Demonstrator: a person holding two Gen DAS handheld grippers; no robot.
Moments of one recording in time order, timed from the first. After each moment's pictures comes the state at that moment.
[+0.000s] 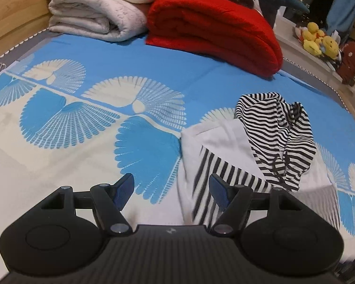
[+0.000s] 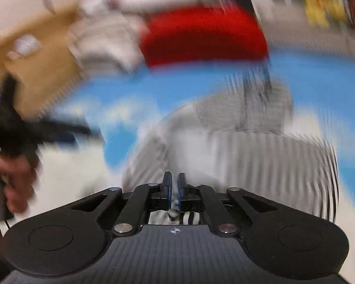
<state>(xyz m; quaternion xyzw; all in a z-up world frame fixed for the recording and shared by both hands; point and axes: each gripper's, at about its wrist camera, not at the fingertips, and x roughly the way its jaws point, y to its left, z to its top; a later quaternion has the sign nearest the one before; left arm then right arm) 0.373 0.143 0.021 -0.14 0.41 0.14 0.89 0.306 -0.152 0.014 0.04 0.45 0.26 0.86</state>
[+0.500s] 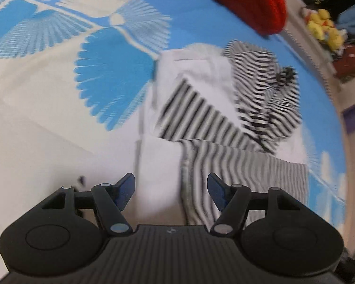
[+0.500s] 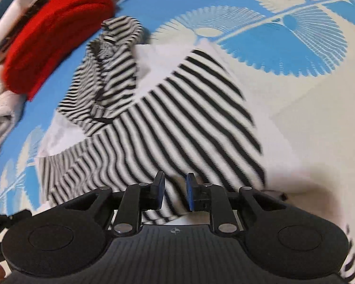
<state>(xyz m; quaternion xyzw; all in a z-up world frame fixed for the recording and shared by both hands) 0.384 0.131 -0.041 -0.27 0.53 0.08 0.80 0.337 -0.256 -0.063 0.24 0.54 -0.01 0.81</state>
